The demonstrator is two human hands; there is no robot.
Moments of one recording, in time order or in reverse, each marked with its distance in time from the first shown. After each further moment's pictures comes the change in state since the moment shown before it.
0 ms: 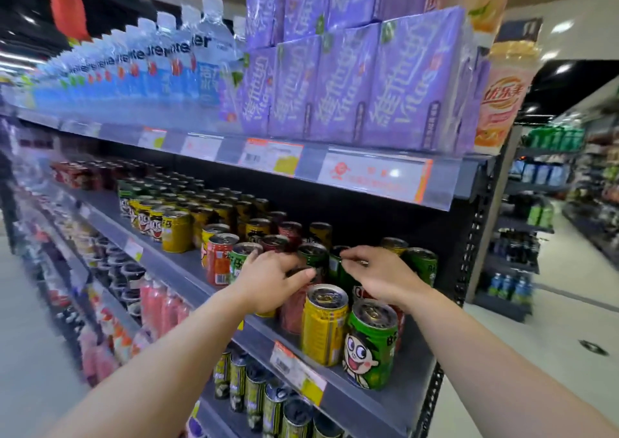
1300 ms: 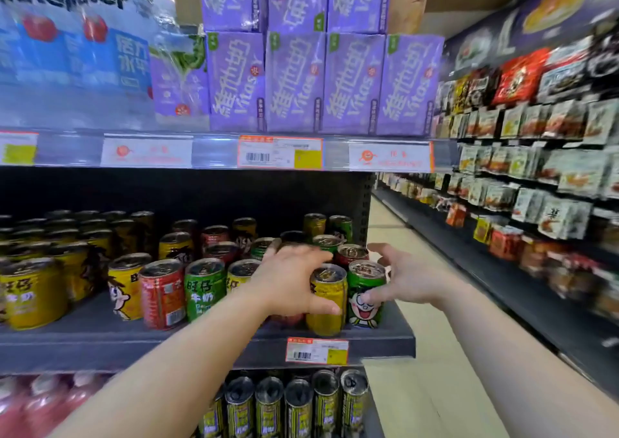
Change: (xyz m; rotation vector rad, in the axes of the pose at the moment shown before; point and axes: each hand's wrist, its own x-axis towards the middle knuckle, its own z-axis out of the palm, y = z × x) left_hand 0.014 -0.010 -0.014 0.022 -0.188 0.757; right_hand -0.096 -0.077 0.030 -0.024 0.206 0.696
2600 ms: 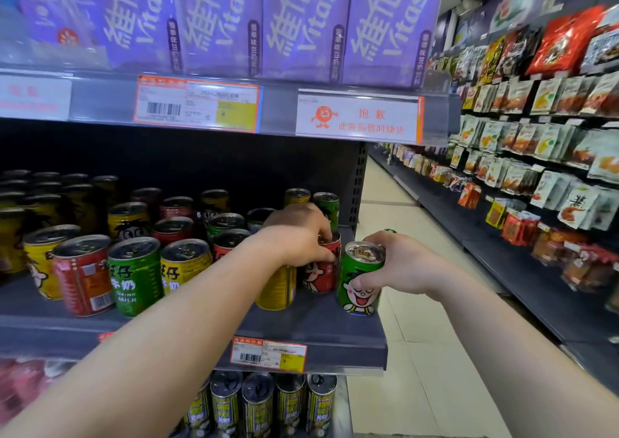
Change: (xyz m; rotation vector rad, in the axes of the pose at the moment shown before) left_hand 0.103 0.034 0.009 -0.027 -0.049 -0.103; right_hand 0.051 0.054 -0.030 -0.009 0.006 -0.006
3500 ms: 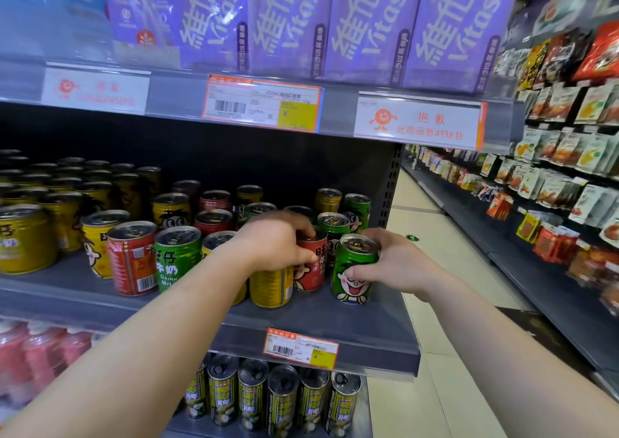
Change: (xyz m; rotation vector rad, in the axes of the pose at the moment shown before) left_hand -0.051 -0.058 -0.005 -0.129 0.064 -0.180; right_hand 0.025 -0.029 0.039 0.139 0.004 -0.153
